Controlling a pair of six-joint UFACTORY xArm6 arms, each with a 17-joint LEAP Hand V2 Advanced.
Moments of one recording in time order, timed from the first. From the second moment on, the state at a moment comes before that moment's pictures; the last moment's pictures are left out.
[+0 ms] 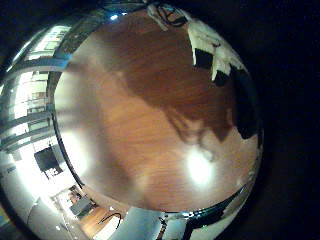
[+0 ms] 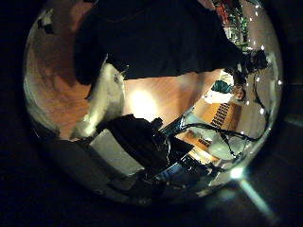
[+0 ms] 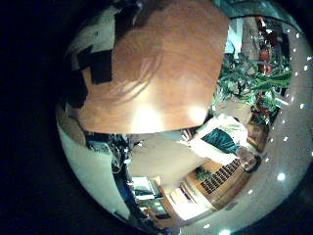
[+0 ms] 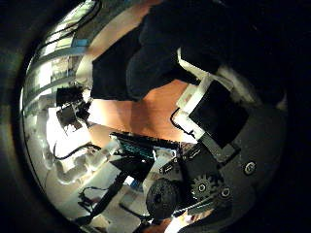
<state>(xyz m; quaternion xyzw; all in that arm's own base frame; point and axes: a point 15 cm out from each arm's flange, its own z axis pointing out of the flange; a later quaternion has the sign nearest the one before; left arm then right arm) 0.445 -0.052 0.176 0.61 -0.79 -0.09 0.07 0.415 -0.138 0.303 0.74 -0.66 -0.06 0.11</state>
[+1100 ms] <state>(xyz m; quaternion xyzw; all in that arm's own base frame) 0.371 0.033 0.198 0.66 -0.74 -0.08 0.08 0.513 0.207 0.283 0.87 -0.48 -0.05 0.00</state>
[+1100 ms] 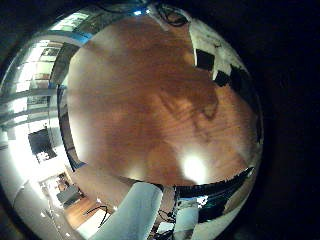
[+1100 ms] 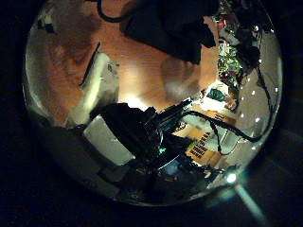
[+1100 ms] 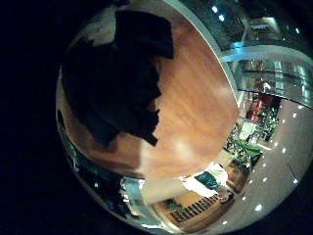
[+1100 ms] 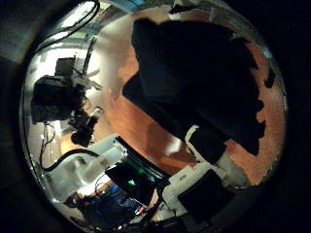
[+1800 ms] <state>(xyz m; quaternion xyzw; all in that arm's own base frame) 0.367 -0.014 0.230 0.64 -0.76 -0.08 0.07 0.439 0.094 0.365 0.83 -0.54 -0.10 -0.02</state>
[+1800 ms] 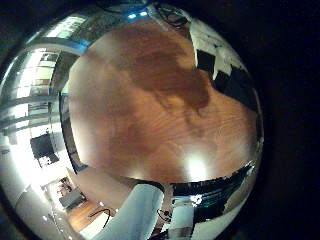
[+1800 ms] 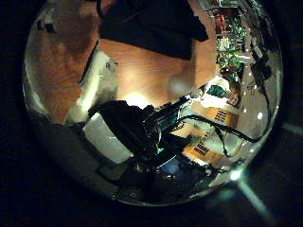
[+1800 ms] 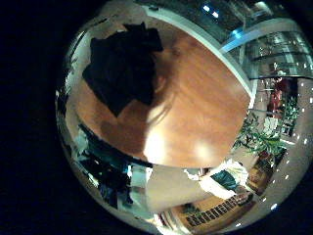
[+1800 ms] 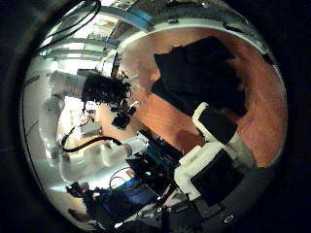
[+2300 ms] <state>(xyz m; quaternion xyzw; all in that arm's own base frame) 0.337 -0.023 0.264 0.63 -0.76 -0.12 0.11 0.360 0.013 0.362 0.80 -0.58 -0.14 0.10</state>
